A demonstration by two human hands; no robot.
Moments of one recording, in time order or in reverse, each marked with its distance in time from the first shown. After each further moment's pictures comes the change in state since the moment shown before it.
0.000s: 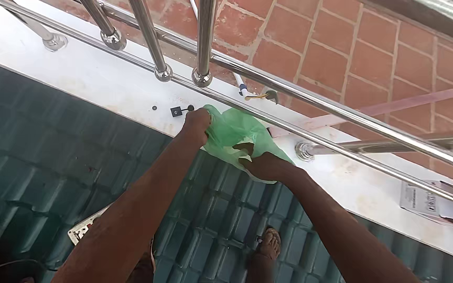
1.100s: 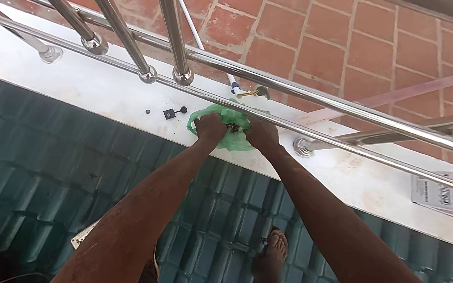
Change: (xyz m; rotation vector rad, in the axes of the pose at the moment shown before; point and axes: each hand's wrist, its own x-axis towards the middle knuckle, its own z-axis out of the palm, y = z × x) left_hand 0.033 -0.033 0.056 1.197 -0.011 0.399; right_hand 0.092 0.063 -0.008 -0.096 0.670 0.200
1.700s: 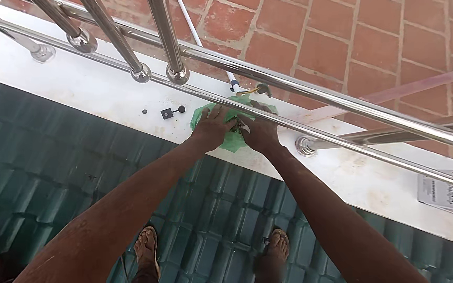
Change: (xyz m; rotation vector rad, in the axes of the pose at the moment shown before) left_hand -0.005 -0.027 0.002 0.446 0.063 0.712; right_hand 0.007 0.024 0.031 -0.007 0.334 -0.382
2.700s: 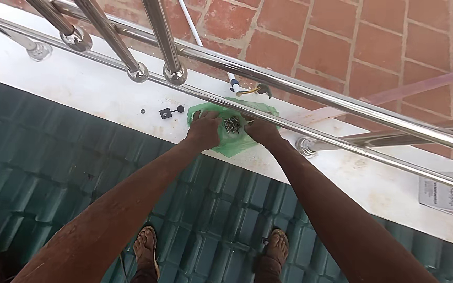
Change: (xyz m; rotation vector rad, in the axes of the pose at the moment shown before) left_hand 0.003 -0.014 0.006 -0.262 -0.047 -0.161; right_hand 0.027 -0.003 -0.019 0.304 -0.289 0.289
